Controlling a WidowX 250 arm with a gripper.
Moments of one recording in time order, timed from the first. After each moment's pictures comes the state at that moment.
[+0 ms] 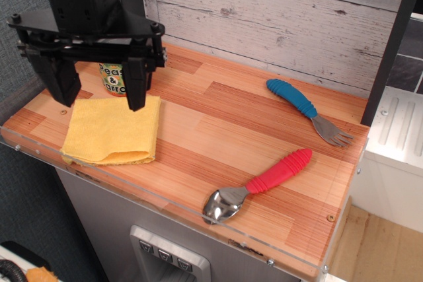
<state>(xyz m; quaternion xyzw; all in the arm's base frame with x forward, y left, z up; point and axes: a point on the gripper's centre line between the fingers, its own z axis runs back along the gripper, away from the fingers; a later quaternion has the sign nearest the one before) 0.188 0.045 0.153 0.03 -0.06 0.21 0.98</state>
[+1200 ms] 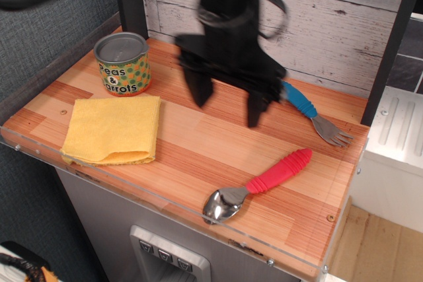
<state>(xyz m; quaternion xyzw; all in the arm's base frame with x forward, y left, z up) 0.279 -0.035 0.090 0.01 -0.11 -0.05 0.99</state>
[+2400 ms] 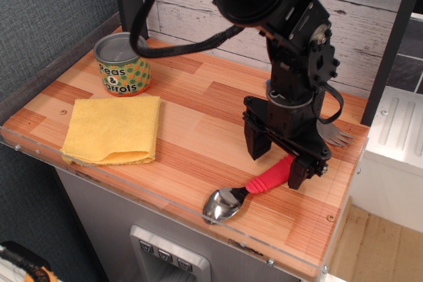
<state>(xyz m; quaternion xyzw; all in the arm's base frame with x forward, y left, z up) 0.298 -0.074 0.015 0.01 -0.08 -0.18 0.98</state>
